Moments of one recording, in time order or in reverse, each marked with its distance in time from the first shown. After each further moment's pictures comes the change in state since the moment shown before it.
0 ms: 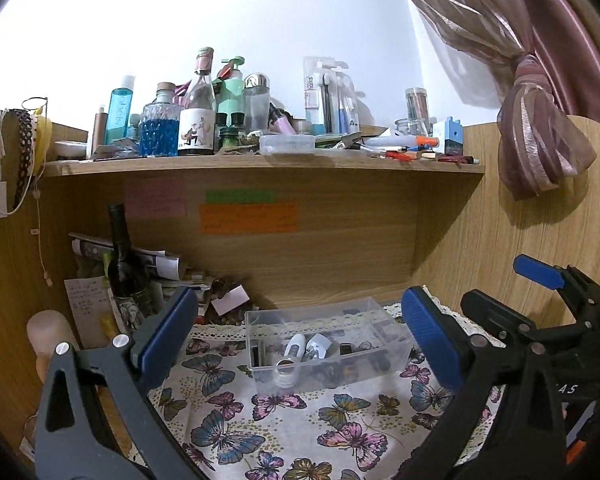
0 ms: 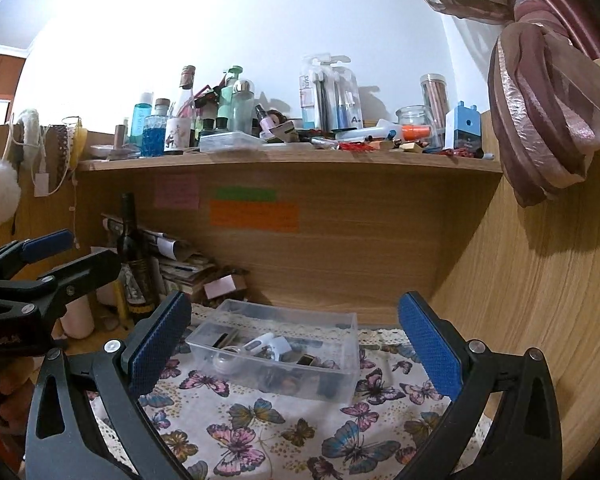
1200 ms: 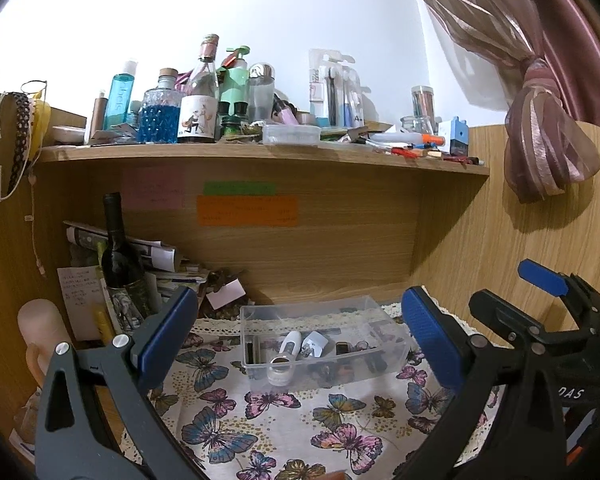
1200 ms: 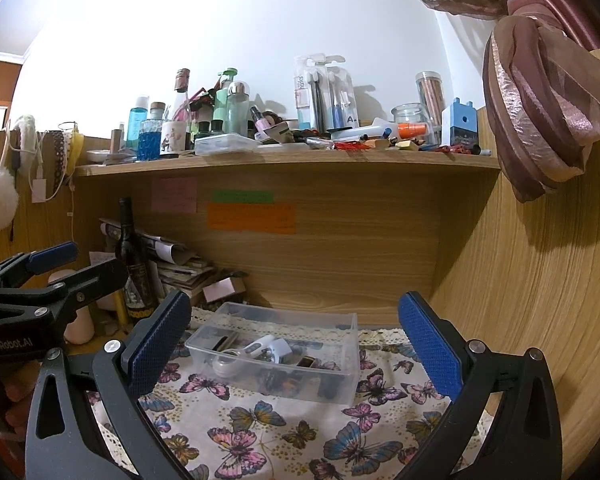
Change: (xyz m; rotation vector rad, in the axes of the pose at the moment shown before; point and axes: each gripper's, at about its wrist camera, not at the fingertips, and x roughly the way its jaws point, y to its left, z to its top) left arm 0.010 0.003 -0.002 -0.035 0.010 -0.002; right arm 0.000 0.000 0.002 0.012 -0.007 -0.007
